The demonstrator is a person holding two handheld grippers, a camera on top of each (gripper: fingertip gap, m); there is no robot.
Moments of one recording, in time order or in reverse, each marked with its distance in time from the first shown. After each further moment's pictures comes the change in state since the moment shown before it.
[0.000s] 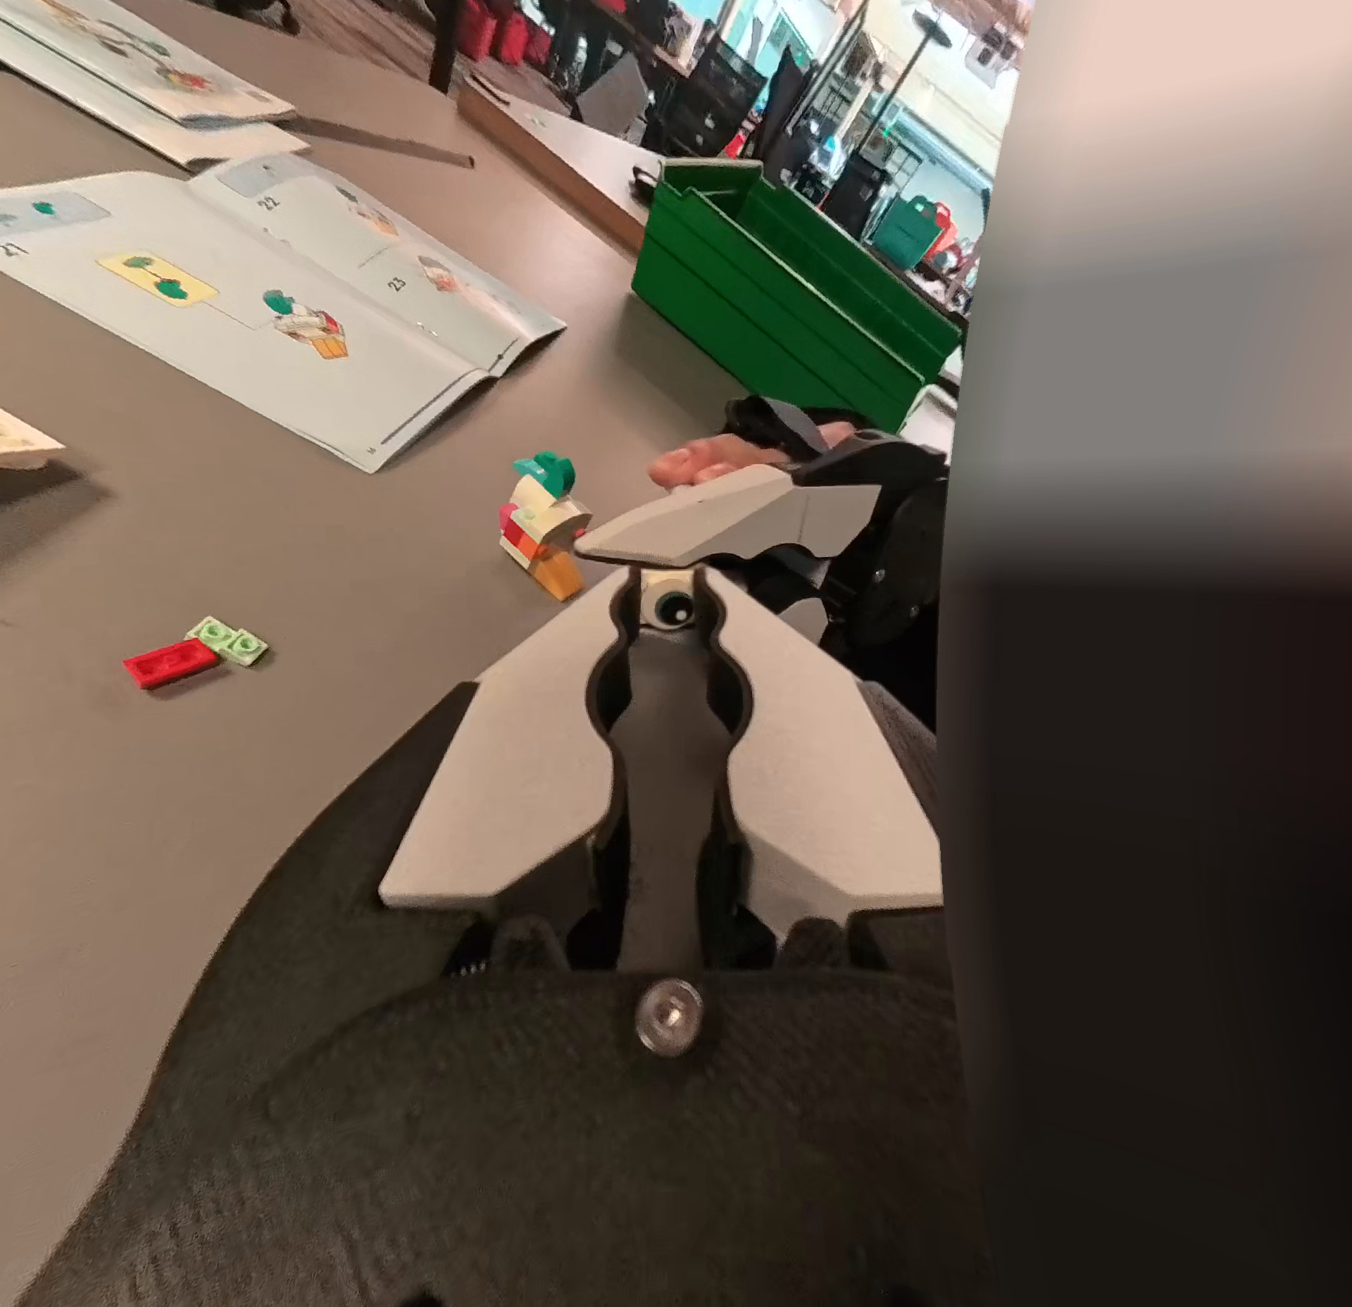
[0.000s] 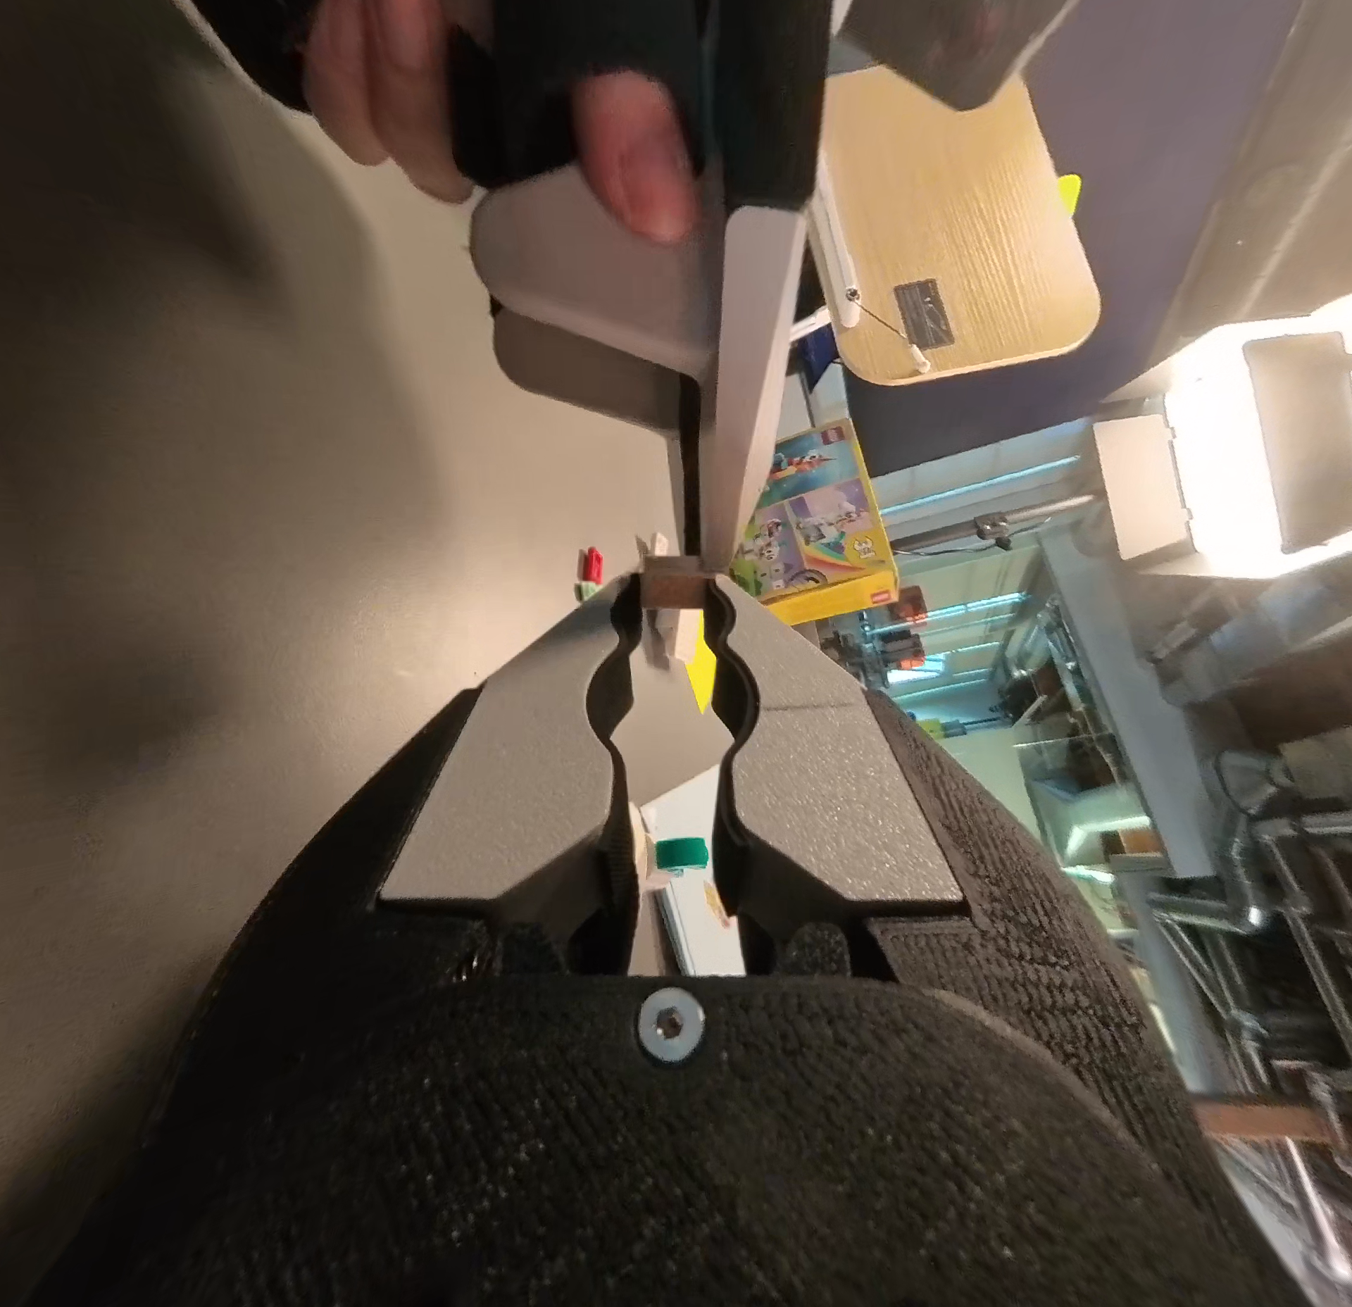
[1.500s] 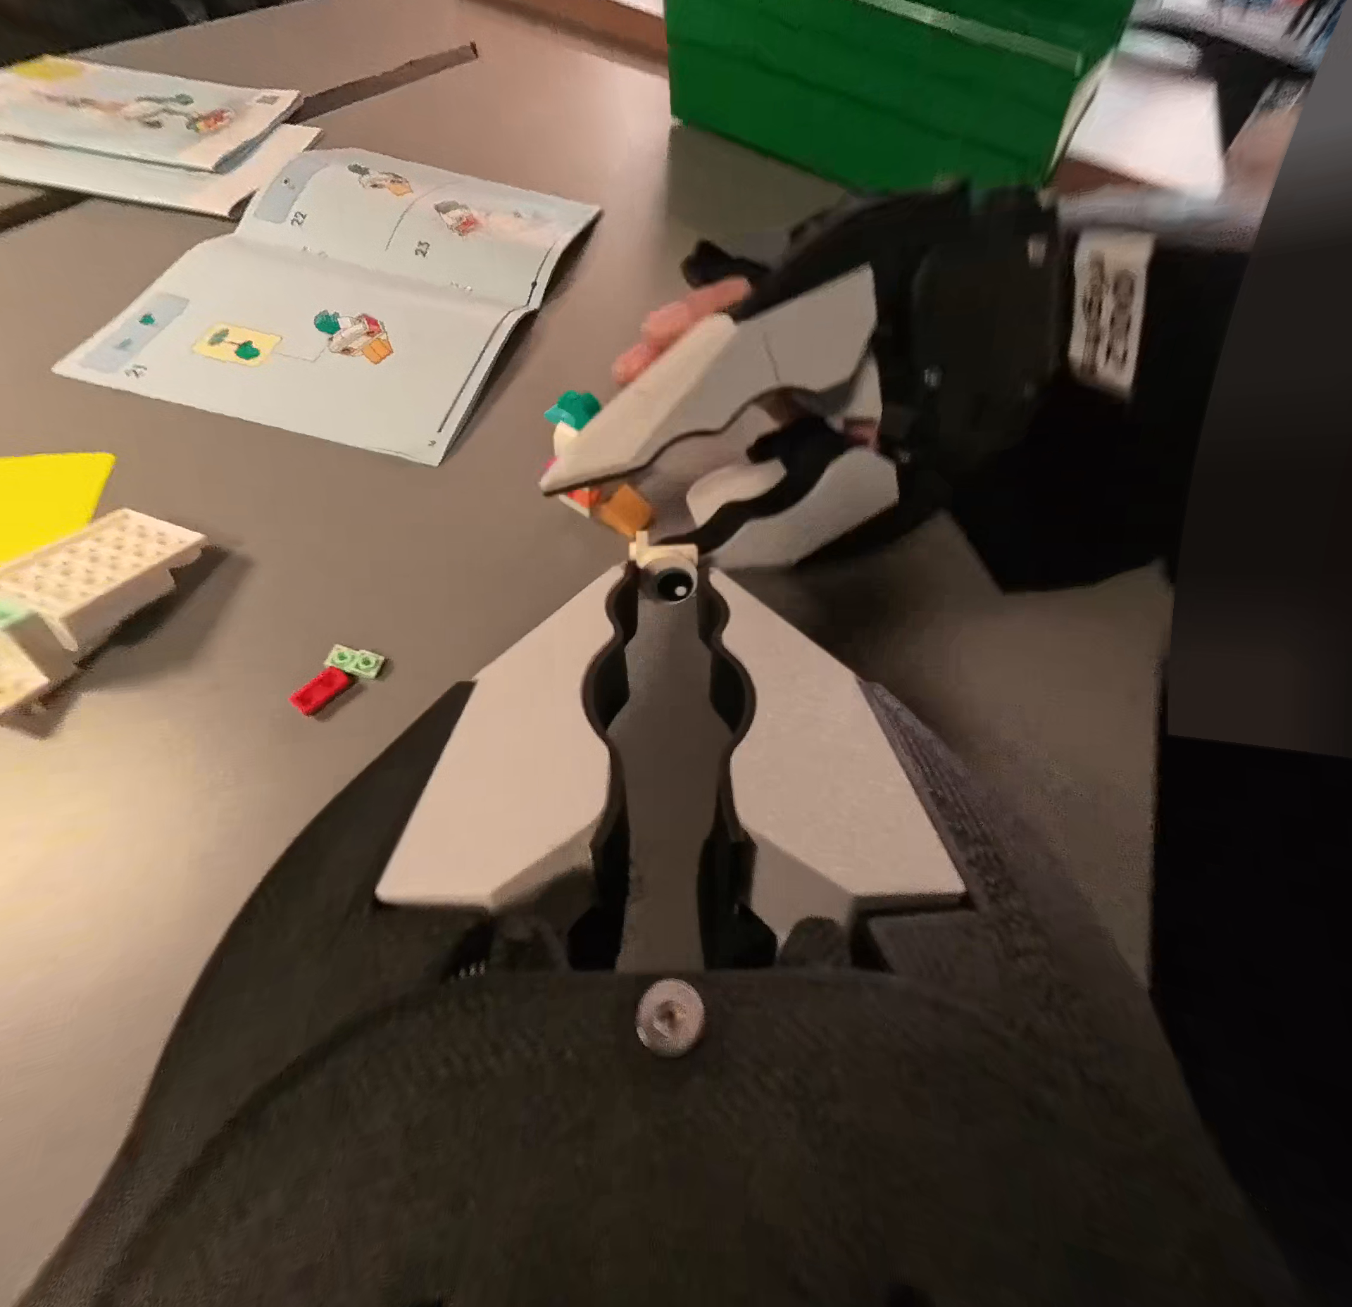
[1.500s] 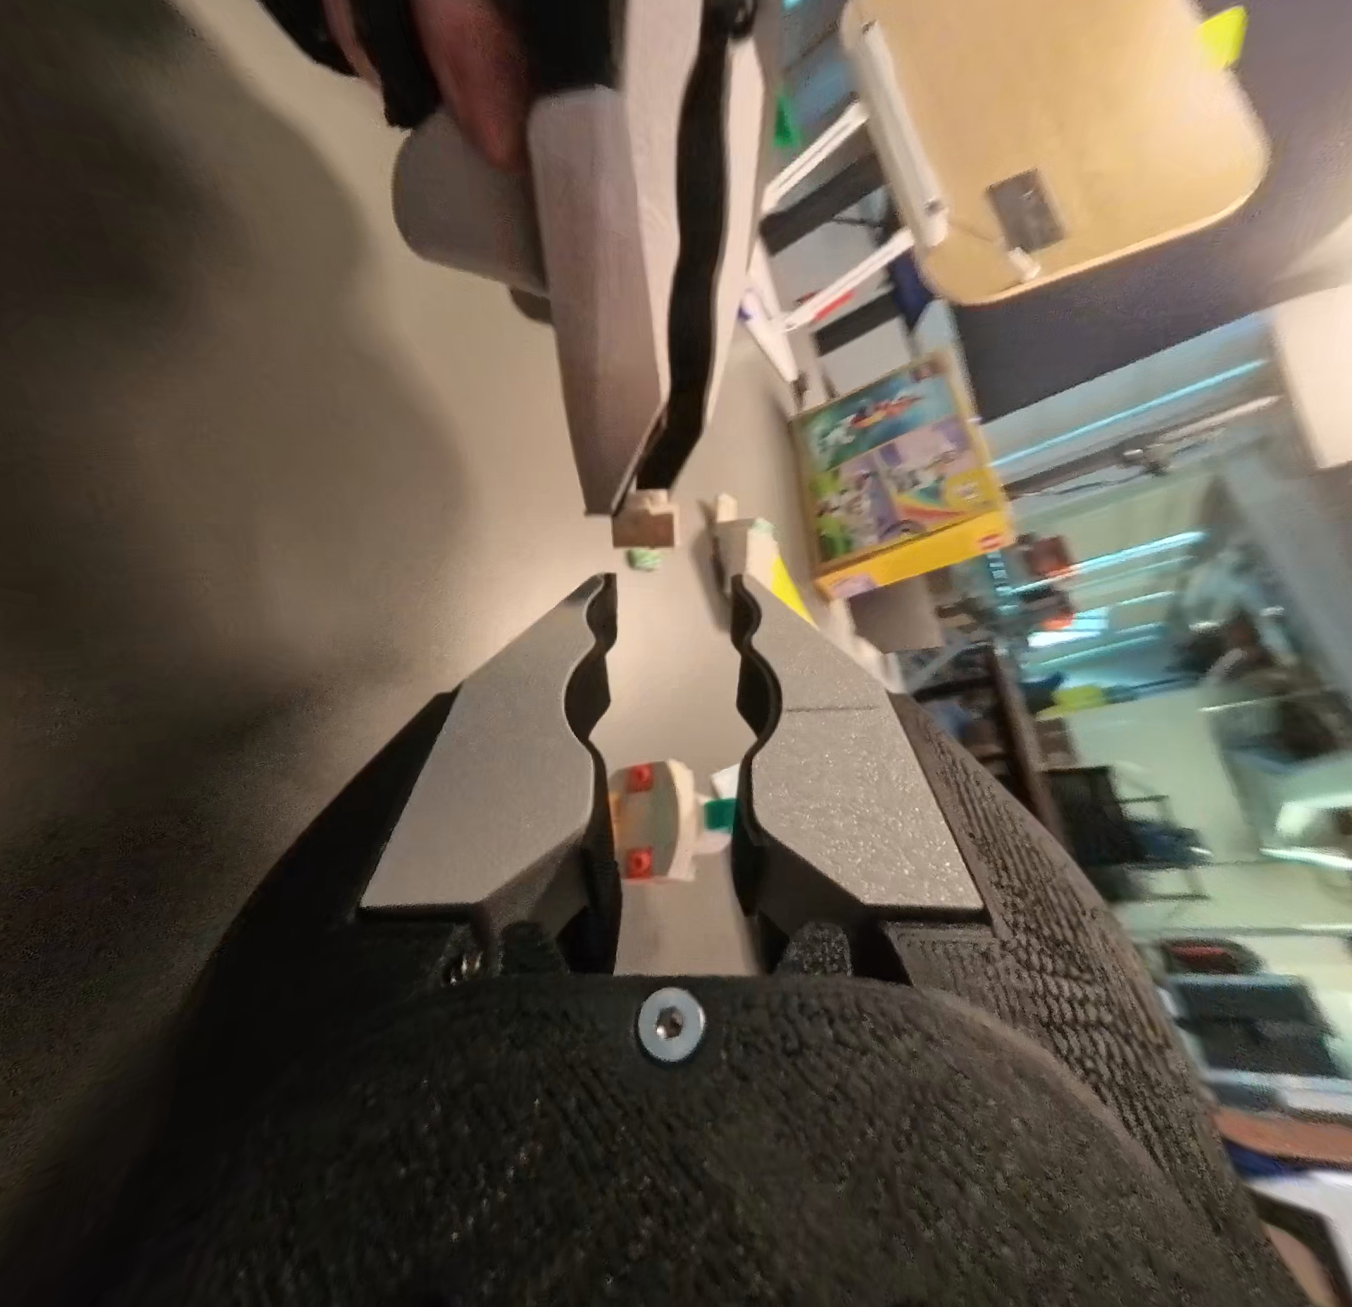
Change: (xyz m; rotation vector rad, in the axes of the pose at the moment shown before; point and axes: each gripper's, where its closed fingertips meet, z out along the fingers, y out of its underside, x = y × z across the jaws) left arm -0.009 0.018 -0.001 -0.223 -0.152 0.378; right arm -0.006 0.016 0.001 -0.029 -0.123 0.173
